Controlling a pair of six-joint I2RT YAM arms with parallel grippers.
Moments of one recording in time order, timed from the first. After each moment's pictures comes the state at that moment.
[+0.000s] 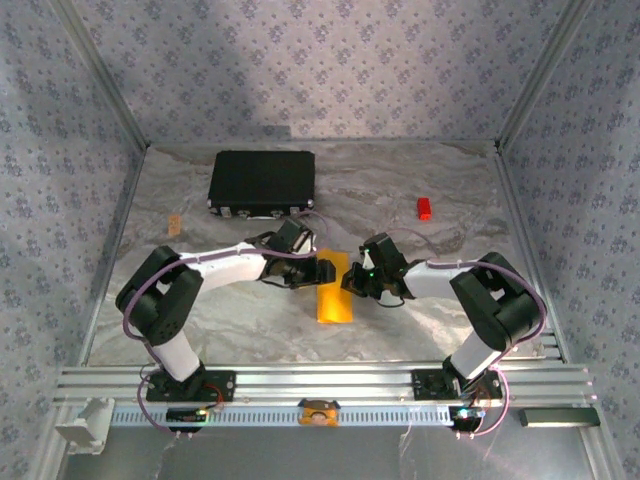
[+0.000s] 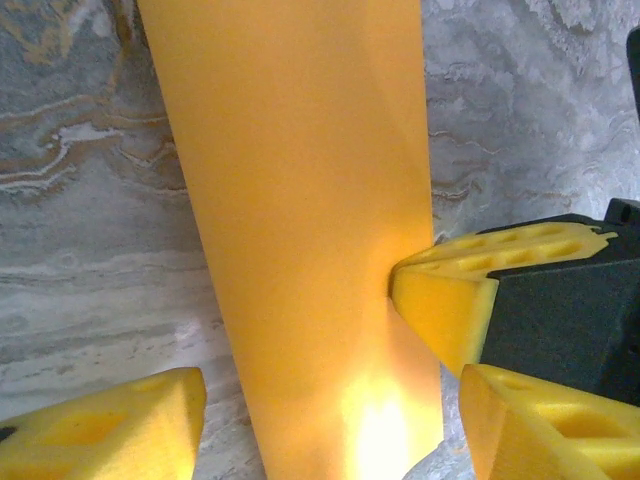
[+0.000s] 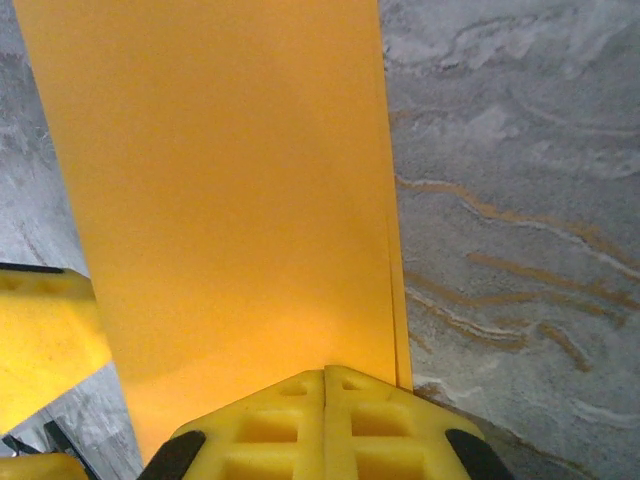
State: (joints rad) left arm -0.75 1.69 0.94 -0.28 0.37 -0.76; right arm 0.60 1.61 0.61 0.07 -0.41 0.89
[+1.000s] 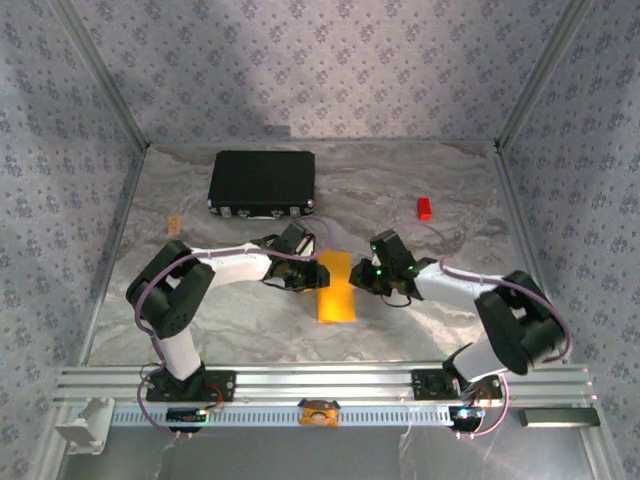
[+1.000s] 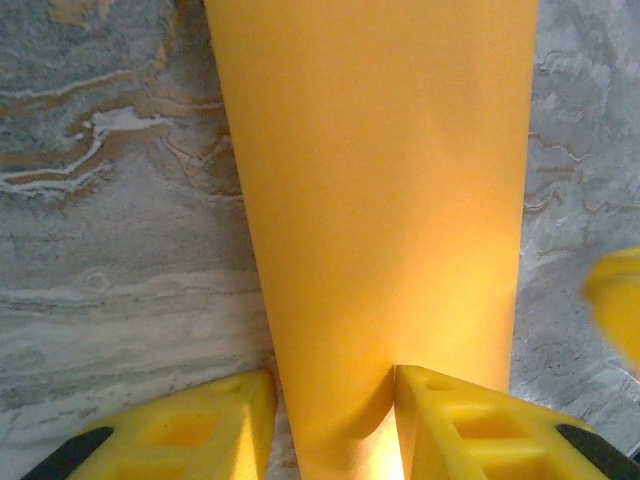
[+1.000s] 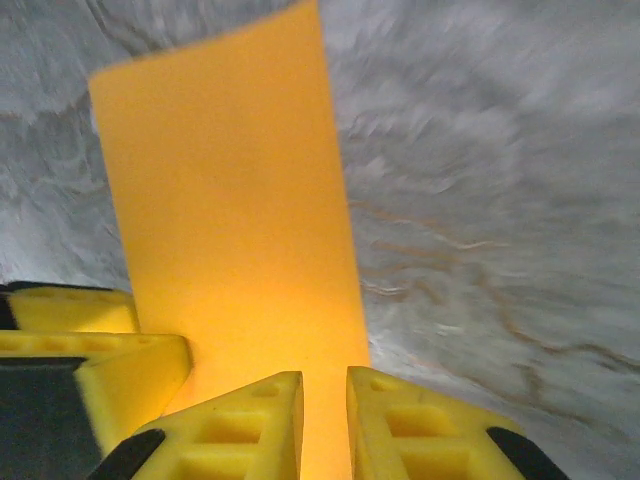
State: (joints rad) left arm -0.75 1.76 0.94 -0.26 0.34 -0.77; right arm 0.58 1.42 0.63 -0.14 -0.24 0.86
